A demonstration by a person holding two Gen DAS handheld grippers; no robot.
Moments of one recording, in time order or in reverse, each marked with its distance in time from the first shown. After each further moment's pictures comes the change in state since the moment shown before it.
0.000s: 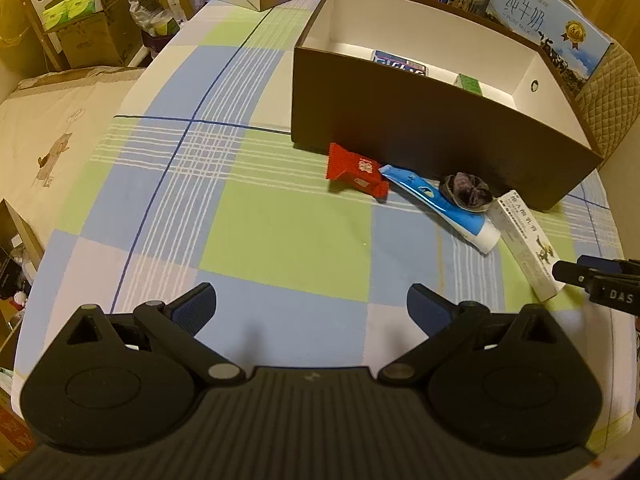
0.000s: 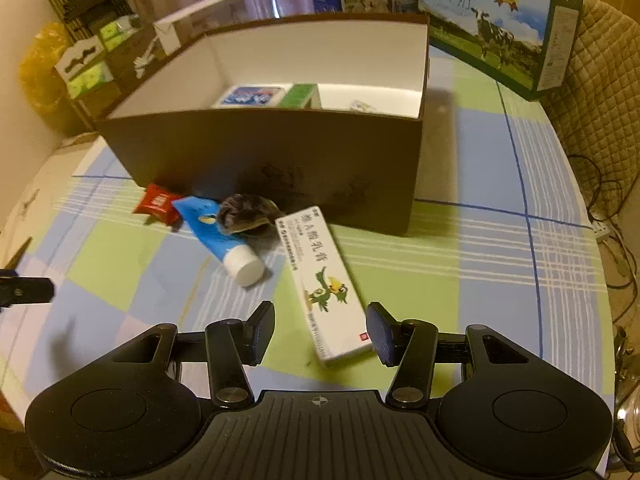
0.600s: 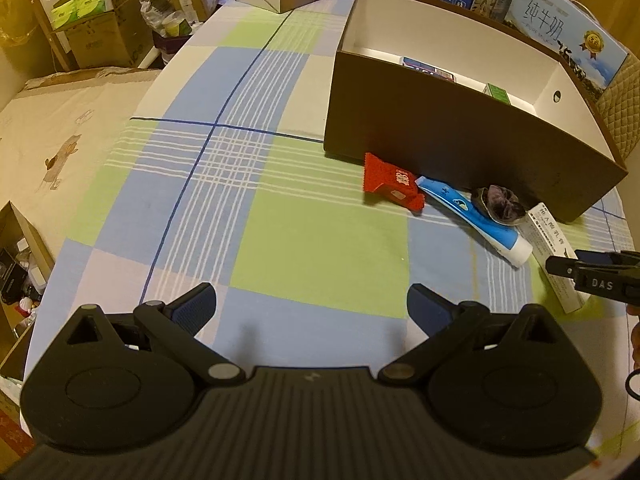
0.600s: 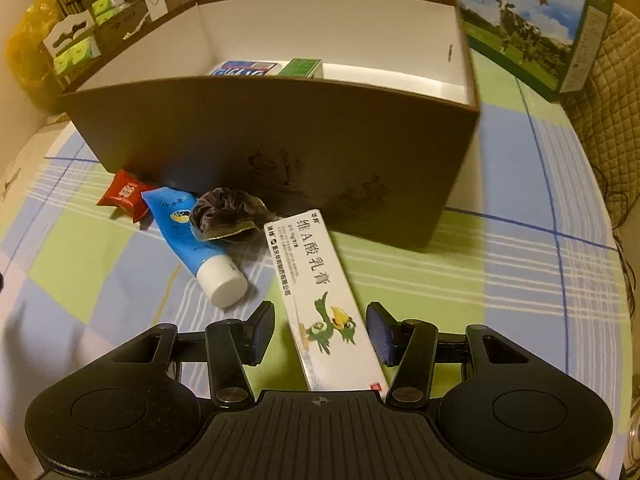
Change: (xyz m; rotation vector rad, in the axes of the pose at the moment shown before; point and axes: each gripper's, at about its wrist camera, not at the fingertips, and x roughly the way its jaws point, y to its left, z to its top) left arm 0.012 0.027 0.007 -0.010 -0.017 0.016; right arm 0.051 0.007 0.016 -0.050 0.037 -0.050
